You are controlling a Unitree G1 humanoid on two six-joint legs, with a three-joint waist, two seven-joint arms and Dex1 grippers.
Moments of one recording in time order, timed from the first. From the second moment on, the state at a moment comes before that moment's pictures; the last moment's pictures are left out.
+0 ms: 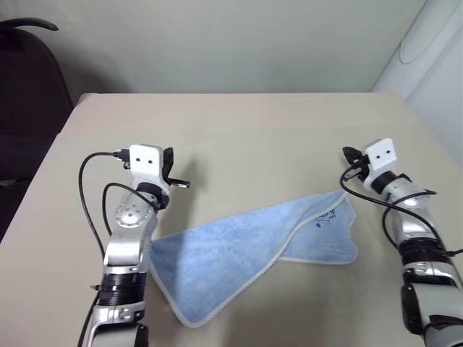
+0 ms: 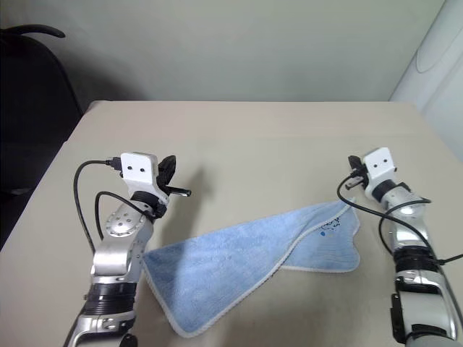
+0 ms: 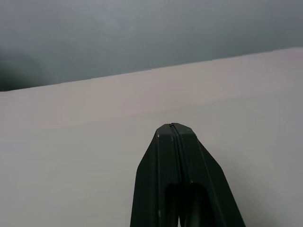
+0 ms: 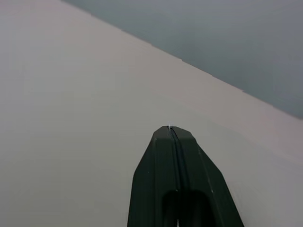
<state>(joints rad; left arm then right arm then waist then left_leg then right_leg) -0.33 0.38 0.15 -0.09 -0.18 0.28 -0.25 -0.57 -0.64 -0.12 0.58 0.09 -0.19 0.61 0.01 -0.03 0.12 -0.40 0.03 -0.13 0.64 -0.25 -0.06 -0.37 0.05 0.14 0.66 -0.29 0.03</state>
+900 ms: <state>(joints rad) 0.03 0.68 0.05 -0.48 -0.32 0.34 -0.74 -0.50 -0.92 0.05 0.72 -0.08 -0.70 0.97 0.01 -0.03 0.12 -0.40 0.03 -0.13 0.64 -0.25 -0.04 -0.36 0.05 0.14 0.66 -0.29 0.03</state>
